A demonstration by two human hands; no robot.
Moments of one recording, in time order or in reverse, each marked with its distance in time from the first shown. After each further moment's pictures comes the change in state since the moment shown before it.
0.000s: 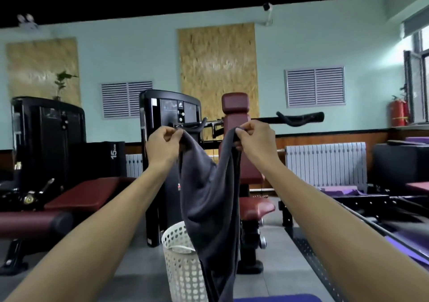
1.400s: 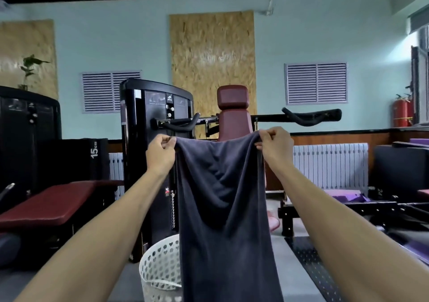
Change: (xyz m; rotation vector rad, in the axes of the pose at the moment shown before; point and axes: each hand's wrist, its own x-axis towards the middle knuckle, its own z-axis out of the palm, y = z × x) left_hand 0.145 -0.153 0.126 0.085 0.011 -0.099; right_hand 0.173 0.180 0.056 -0.124 0.198 0.089
